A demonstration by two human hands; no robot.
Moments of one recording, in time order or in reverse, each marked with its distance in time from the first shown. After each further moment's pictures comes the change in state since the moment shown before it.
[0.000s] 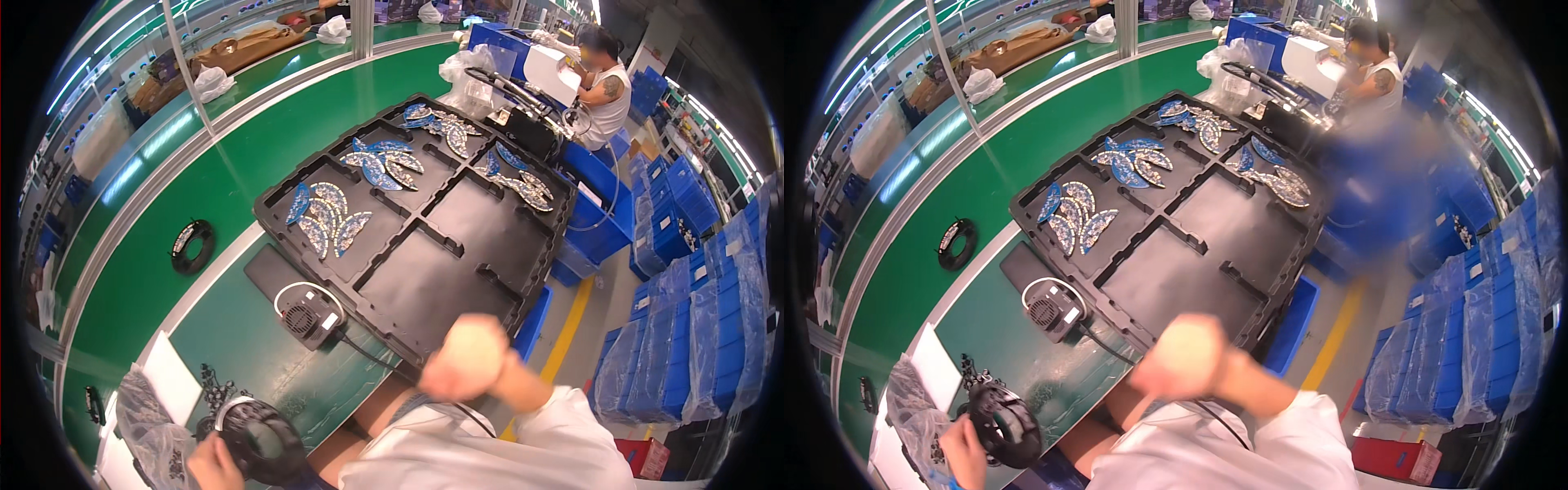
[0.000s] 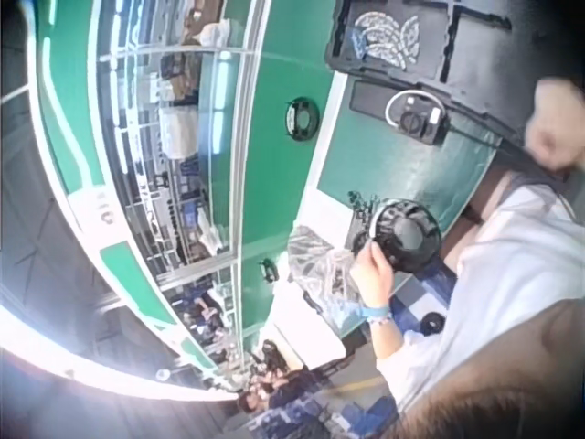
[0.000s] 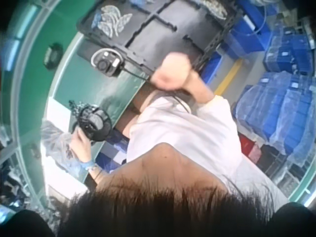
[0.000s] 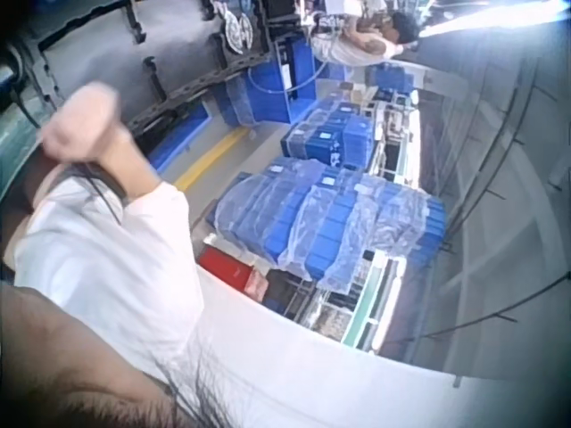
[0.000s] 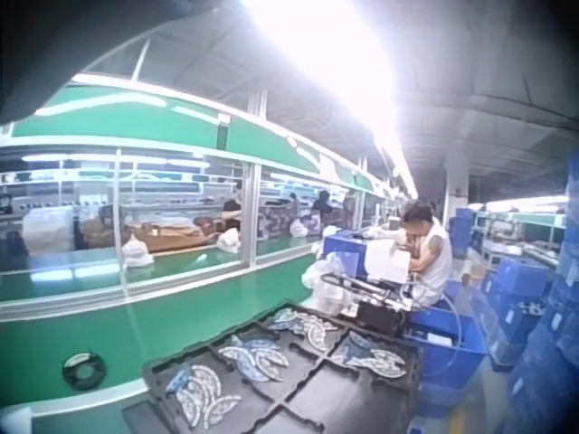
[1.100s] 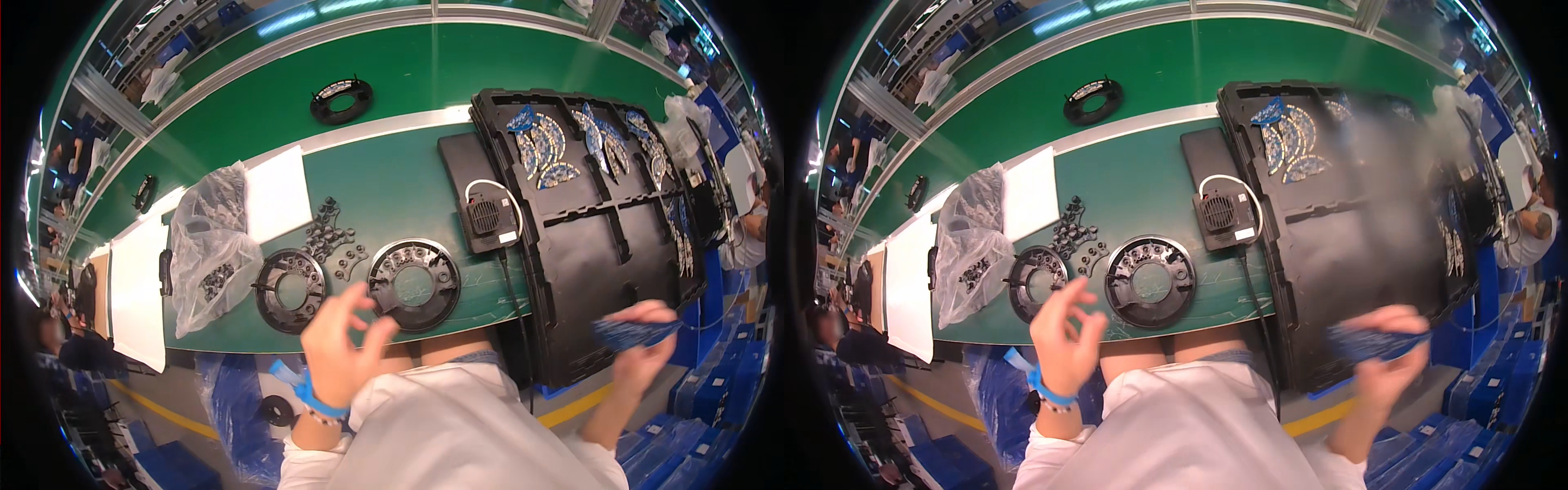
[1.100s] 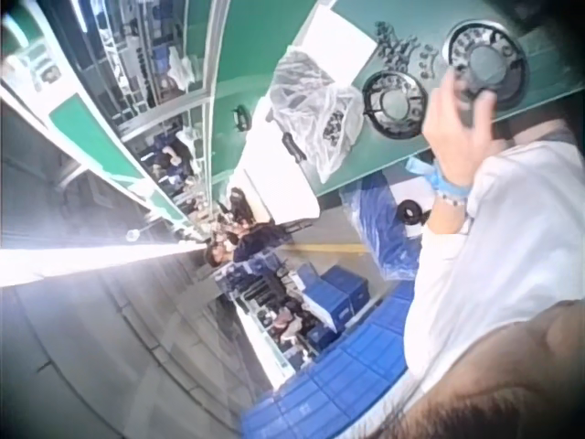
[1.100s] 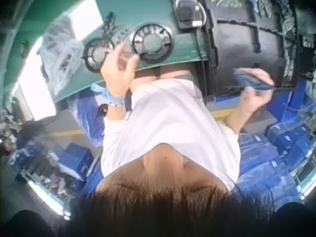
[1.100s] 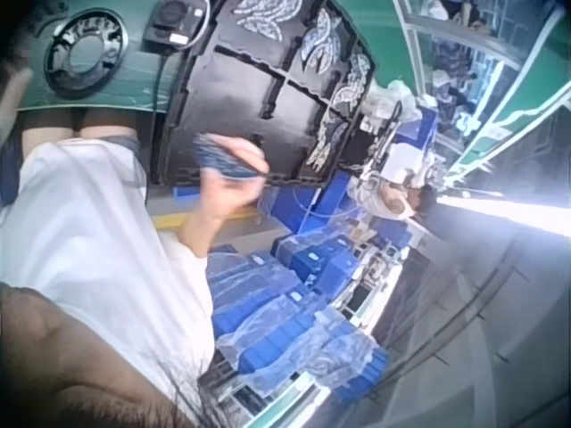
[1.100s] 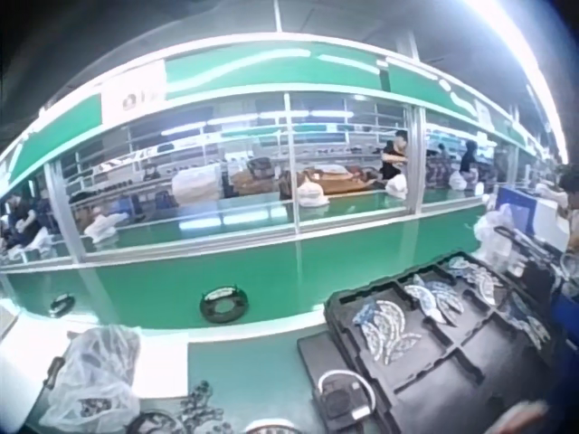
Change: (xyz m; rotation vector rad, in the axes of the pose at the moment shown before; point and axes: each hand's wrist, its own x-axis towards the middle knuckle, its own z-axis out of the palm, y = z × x) left_hand -0.022 0.070 0.033 -0.517 0.245 -0.343; right_hand -0.003 -0.011 -0.023 0.704 0.245 0.621
